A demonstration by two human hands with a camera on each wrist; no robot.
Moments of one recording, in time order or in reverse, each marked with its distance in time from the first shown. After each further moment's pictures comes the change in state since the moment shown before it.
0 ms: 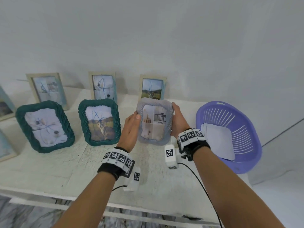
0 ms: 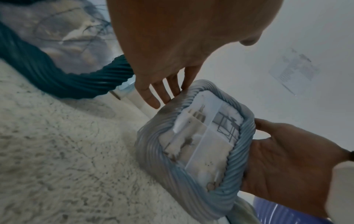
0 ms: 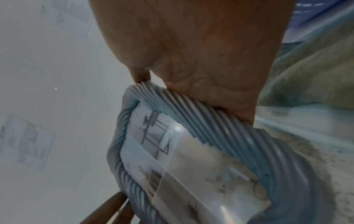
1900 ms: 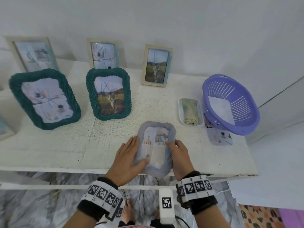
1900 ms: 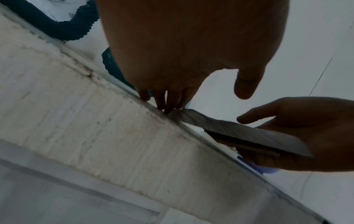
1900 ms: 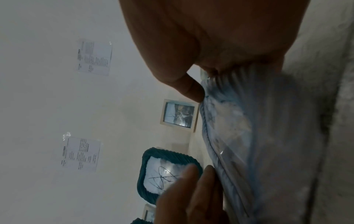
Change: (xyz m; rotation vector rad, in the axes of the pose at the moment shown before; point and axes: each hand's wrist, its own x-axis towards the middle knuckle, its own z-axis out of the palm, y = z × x) left_hand -0.130 -0.107 -0.085 0.571 -0.511 0.039; right_hand -0.131 0.178 0.047 -0.058 0.402 -0.057
